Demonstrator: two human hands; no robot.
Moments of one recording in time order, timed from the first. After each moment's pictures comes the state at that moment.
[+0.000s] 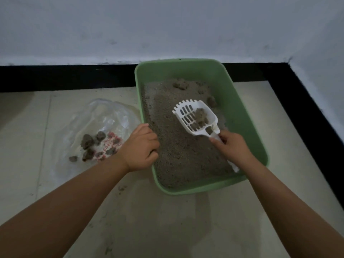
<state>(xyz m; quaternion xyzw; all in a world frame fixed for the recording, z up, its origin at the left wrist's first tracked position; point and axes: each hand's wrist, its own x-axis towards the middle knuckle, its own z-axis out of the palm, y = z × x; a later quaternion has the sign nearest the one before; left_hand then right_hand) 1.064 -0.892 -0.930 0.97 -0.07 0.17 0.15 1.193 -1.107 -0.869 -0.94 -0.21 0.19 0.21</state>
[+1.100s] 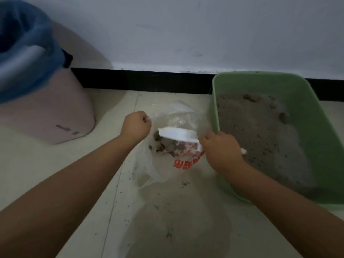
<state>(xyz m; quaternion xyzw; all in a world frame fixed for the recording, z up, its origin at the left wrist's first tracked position) 0.966 -0.779 -0.871 0.82 0.48 0.05 0.30 1.081 -0.955 -0.861 -0.83 -0.56 -0.01 -0.07</state>
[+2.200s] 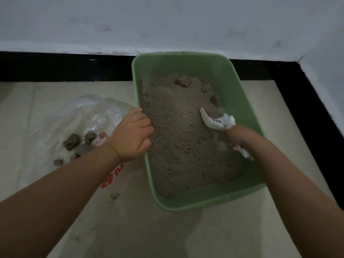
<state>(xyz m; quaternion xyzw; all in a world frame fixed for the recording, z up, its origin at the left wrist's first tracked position) 1.091 -0.866 -0.936 0.96 -0.04 0.20 0.16 1.236 -1.074 -0.857 -0.91 0.05 0.34 0.23</state>
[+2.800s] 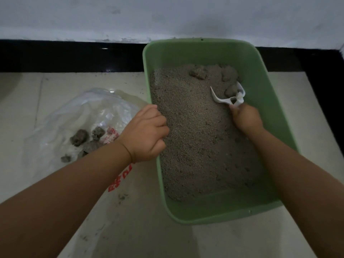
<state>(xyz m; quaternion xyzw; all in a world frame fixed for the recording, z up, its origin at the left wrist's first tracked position) 1.099 -0.863 -0.945 0.96 -0.07 0.23 0.14 1.299 -1.048 -0.931 -0.97 -0.15 0.18 0.08</state>
